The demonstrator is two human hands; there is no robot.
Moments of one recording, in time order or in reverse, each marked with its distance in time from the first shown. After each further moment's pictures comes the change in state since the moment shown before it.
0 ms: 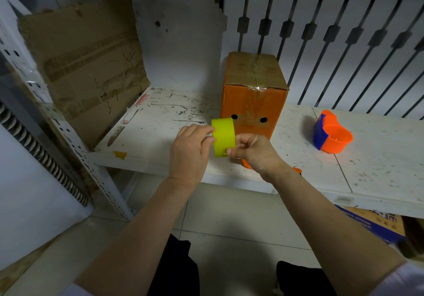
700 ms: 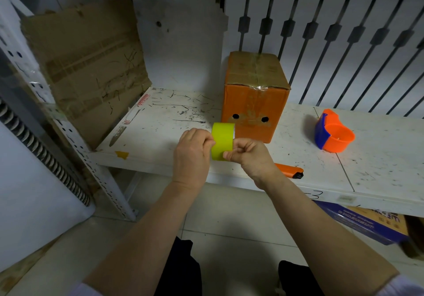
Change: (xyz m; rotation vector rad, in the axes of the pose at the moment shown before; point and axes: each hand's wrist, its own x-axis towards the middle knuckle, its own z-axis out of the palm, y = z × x) left_hand -0.007 0.001 0.004 -0.015 0.017 -0.063; right_hand 0.002 0.019 0.014 0.028 0.041 -0.077
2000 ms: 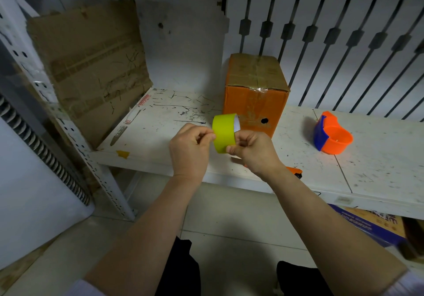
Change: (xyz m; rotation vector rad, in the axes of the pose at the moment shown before) left_hand 0.011 0.011 -0.006 -0.179 0.166 -0.193; right_hand 0.010 -0.007 -0.007 -0.231 0.058 -0.066
